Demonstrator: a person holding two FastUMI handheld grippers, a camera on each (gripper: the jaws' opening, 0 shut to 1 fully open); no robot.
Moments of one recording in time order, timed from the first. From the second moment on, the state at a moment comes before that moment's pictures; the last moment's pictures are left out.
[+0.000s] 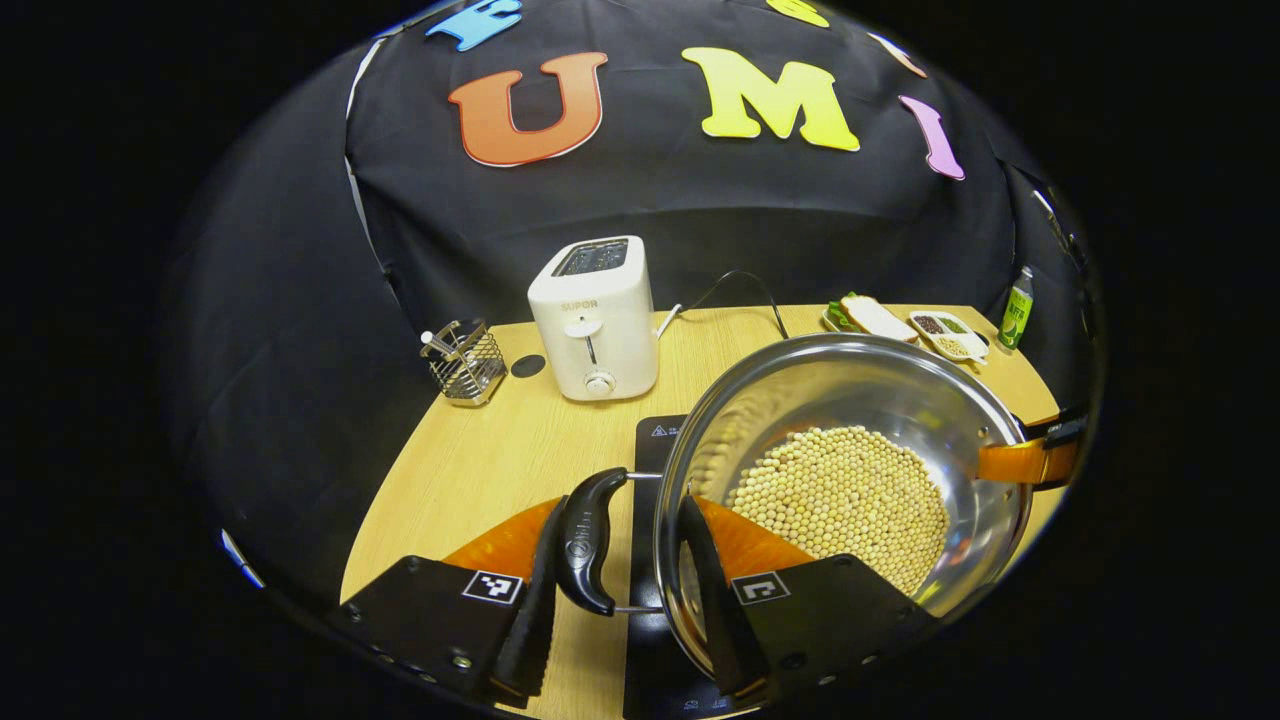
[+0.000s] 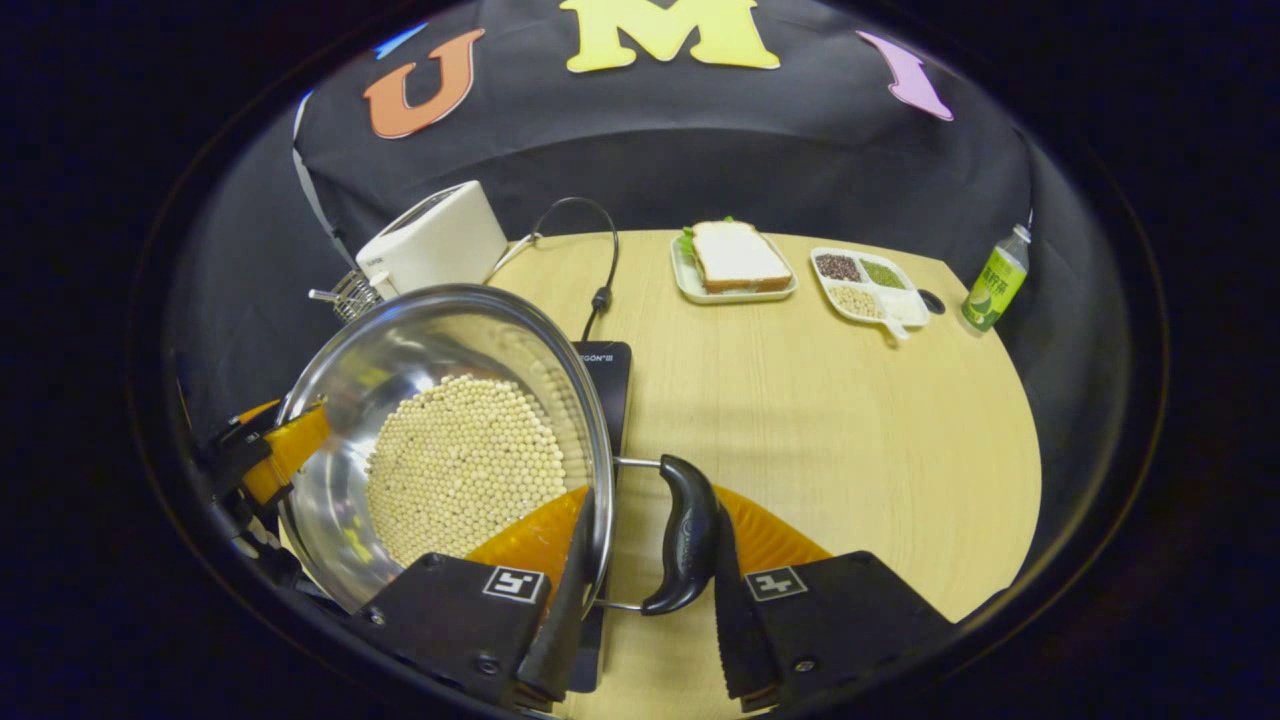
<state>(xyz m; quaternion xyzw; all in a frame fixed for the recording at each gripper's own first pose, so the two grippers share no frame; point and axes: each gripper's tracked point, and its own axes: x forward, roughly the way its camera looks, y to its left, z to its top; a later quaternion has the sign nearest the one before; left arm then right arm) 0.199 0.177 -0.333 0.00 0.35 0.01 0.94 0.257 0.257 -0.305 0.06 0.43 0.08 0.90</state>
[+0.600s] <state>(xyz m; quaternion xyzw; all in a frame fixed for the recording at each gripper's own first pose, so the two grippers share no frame) 0.201 0.174 -0.350 0.02 0.35 0.02 0.94 0.260 0.257 -0.306 0.03 0.42 0.06 0.90</state>
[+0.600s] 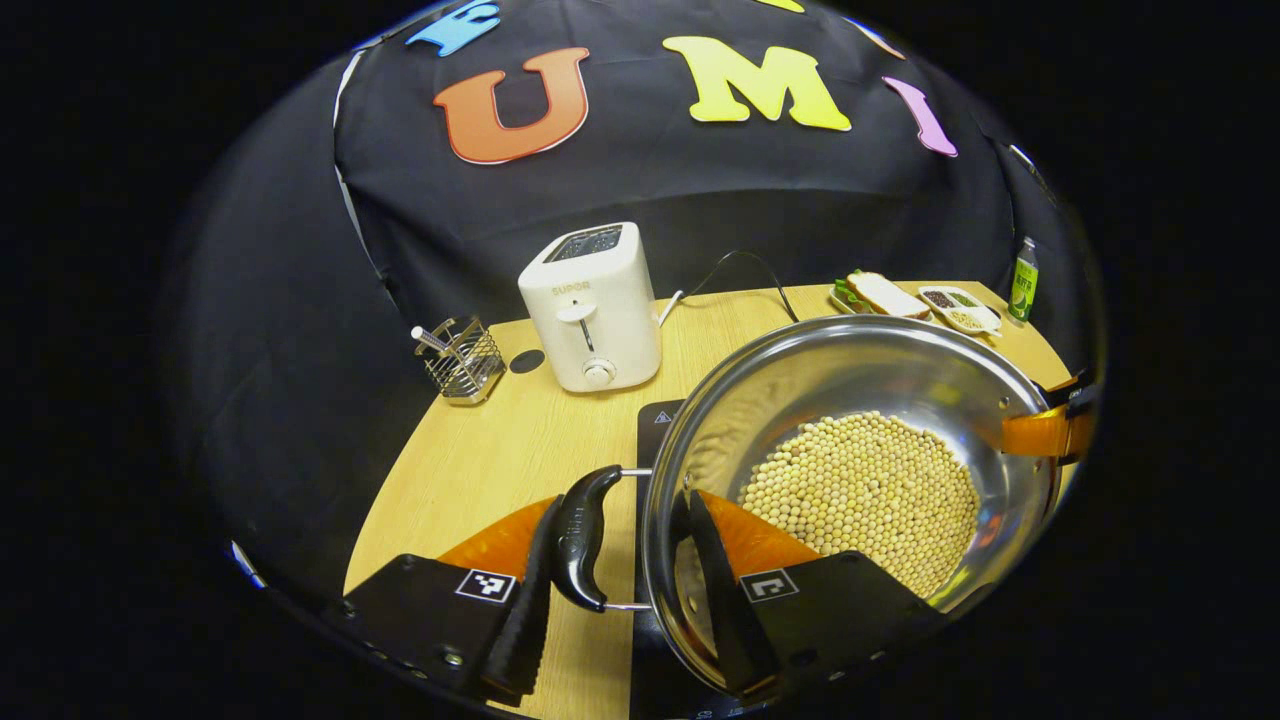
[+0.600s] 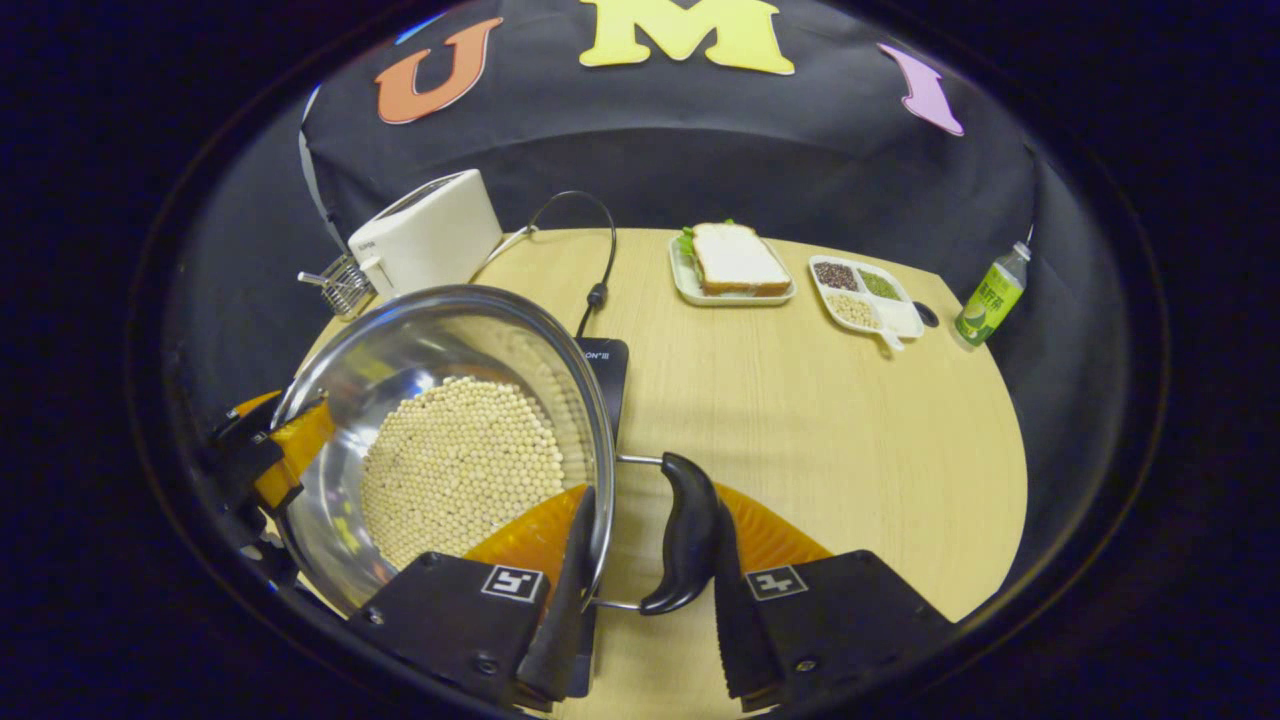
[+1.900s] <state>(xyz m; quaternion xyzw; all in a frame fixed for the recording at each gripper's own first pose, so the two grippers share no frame) 0.193 0.164 -0.279 0.04 0.27 0.03 0.96 0.244 0.245 -0.254 0.00 0.32 0.09 0.94</state>
